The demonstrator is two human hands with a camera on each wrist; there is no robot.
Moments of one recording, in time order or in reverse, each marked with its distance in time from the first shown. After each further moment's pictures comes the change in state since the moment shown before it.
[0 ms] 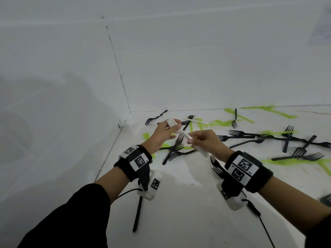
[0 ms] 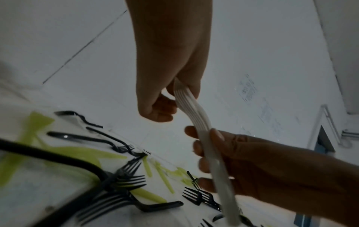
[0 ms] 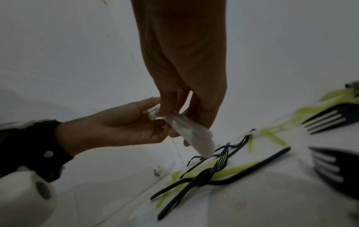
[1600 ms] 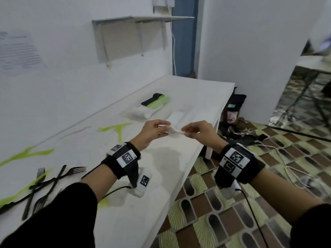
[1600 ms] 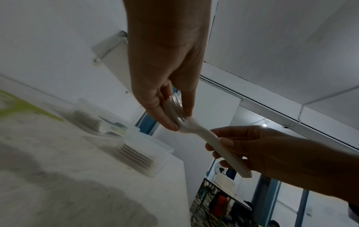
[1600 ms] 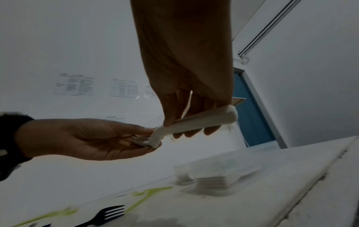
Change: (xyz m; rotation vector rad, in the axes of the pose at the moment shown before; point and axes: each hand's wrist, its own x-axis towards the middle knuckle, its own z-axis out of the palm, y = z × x) left_hand 0.002 0.057 0.719 0.019 -0.994 0.063; right_hand -0.424 0.105 -0.525 -0.534 0.982 0.399
